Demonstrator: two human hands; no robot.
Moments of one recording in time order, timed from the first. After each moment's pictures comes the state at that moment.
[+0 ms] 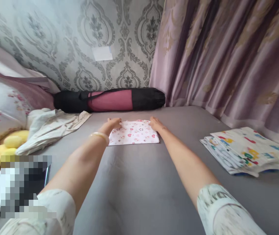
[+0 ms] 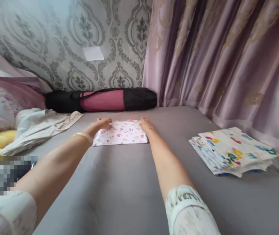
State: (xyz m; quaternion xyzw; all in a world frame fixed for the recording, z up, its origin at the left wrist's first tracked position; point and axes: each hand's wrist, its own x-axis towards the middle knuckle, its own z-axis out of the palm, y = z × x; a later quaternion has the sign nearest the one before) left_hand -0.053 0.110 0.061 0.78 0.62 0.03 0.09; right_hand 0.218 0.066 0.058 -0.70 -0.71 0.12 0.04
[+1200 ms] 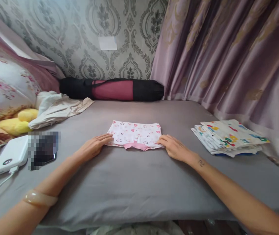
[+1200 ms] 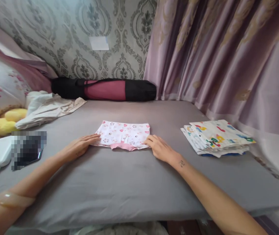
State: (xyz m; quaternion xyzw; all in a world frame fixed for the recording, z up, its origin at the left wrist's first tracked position) left_hand -0.141 -0.133 0.012 0.92 0.37 0.13 0.05; right_hand 0.294 -0.162 0.048 -0.39 -0.91 0.04 0.11
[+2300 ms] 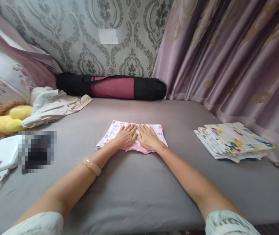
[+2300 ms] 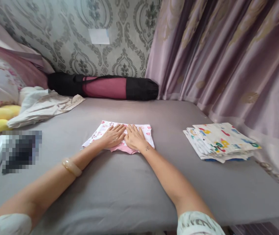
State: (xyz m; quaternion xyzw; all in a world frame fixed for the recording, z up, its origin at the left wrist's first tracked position) left_hand 0.008 -0.081 0.018 0.87 0.48 0.05 0.01; right_hand 0.174 -0.095 0.027 -0.55 -0.83 0.11 0.05
